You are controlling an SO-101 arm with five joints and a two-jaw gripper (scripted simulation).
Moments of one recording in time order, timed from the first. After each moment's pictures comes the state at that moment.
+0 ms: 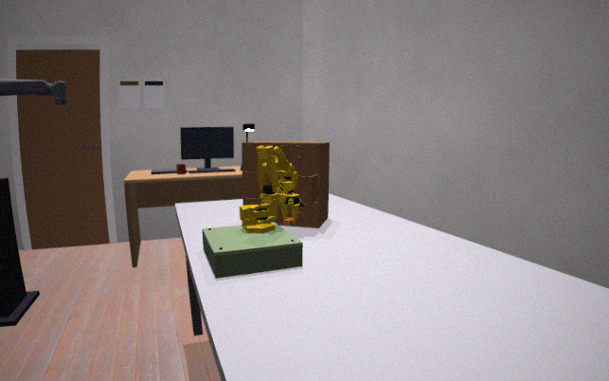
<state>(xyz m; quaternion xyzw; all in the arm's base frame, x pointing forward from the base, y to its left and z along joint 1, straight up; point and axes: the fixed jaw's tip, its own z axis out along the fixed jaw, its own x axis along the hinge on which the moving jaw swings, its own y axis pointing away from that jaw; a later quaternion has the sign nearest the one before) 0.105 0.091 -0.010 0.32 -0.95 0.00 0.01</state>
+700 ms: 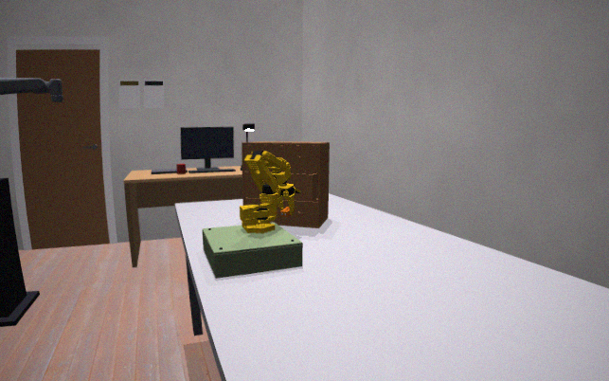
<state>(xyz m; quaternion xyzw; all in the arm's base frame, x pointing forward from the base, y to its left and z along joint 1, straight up) 0.095 0.095 0.024 0.34 -0.94 -0.03 -0.08</state>
